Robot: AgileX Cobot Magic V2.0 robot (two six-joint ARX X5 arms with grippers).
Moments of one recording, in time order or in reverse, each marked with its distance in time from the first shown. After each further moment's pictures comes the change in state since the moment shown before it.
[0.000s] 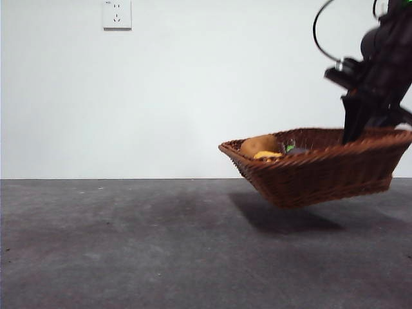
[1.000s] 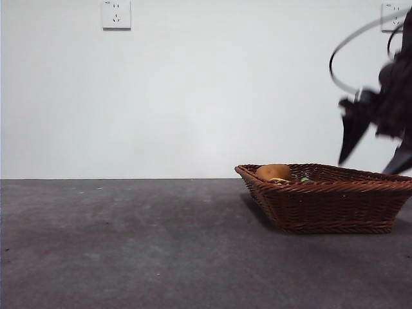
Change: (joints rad) left arm -0.127 -0.074 0.000 0.000 -0.021 -0.094; right arm -0.082 0.068 0.000 0.076 -0.038 0.060
